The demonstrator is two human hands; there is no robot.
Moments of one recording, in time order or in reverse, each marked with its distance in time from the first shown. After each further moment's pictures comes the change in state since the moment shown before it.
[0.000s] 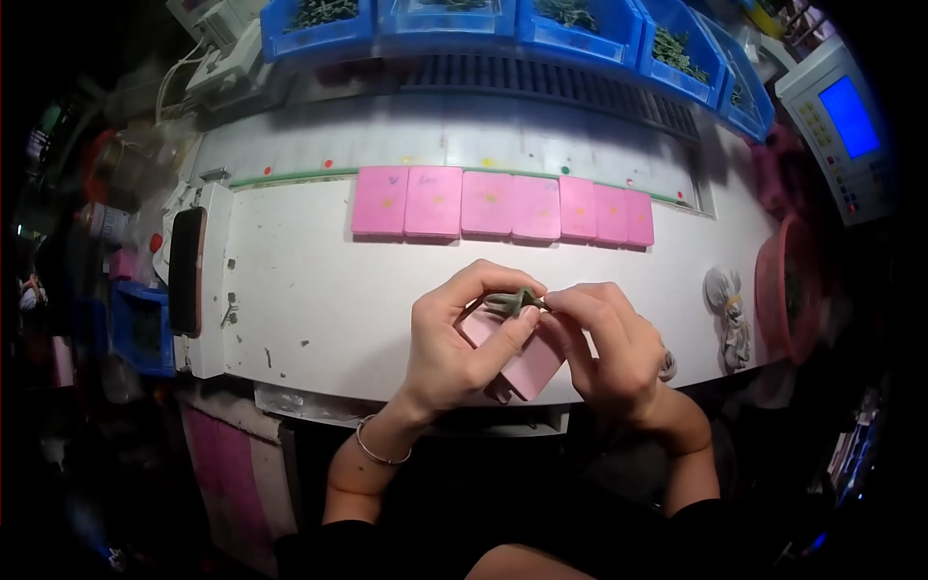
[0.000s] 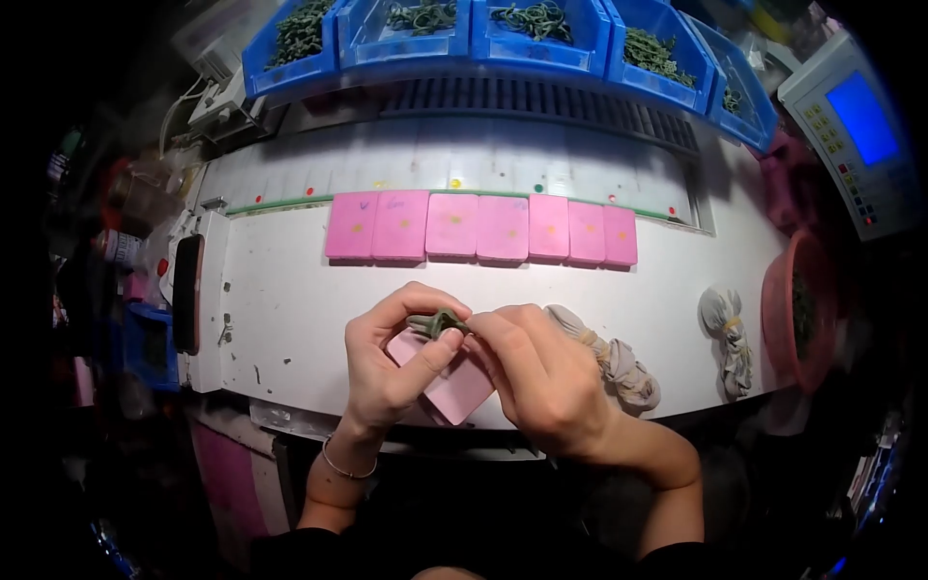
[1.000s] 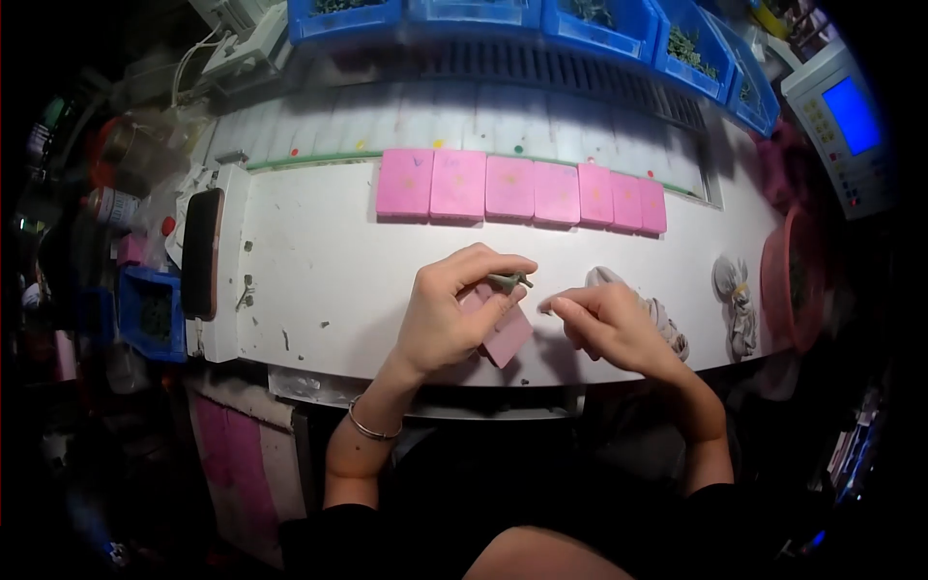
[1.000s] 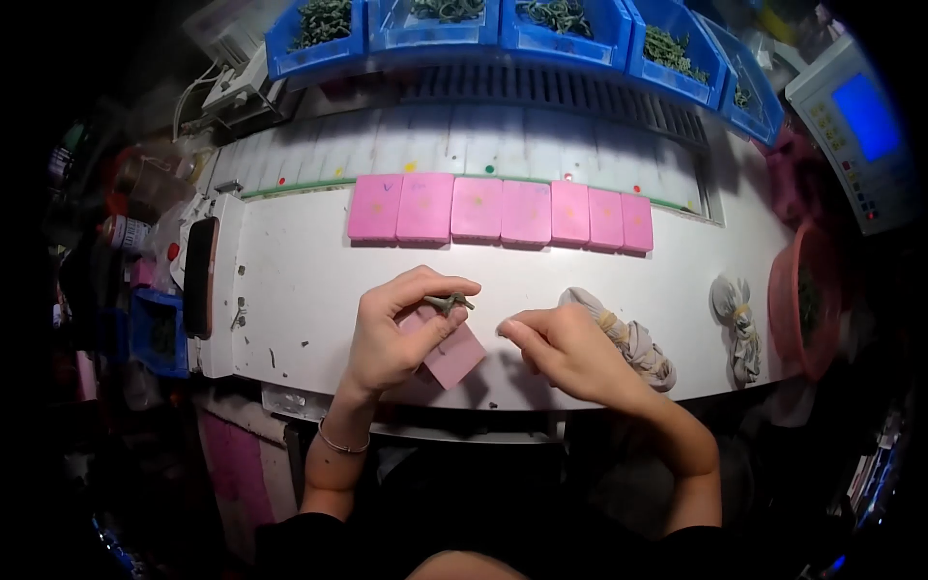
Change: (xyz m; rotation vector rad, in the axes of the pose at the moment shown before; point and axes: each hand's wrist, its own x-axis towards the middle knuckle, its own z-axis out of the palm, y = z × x) left_hand -0.003 -0.011 -0.033 0.276 -0.049 0.071; right_hand -0.012 0.023 0.004 0.768 -0.778 0.951
